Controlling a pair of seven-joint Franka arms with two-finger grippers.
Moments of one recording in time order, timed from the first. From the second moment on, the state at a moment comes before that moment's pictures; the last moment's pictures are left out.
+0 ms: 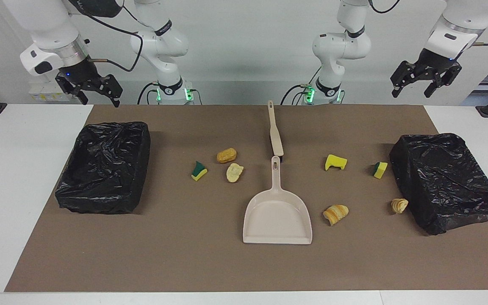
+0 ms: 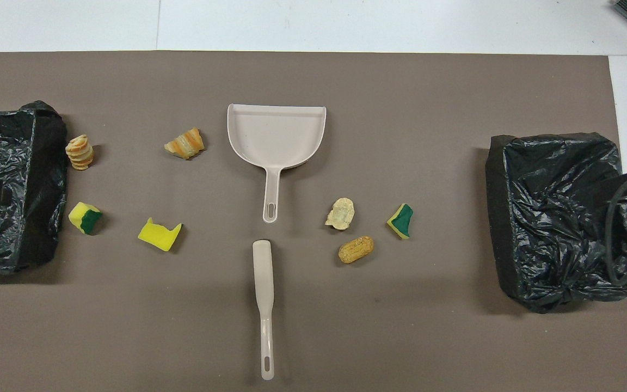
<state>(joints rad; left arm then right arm) -0.11 -0.08 0.06 -1.51 0.00 1.44 0.01 -0.05 -0.04 -0.03 -1.57 -0.01 1.46 0.03</state>
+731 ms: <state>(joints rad) -0.11 -0.08 0.03 -1.51 0.00 1.44 0.01 -0.05 -0.04 -0.03 -1.57 -0.01 1.46 0.03</state>
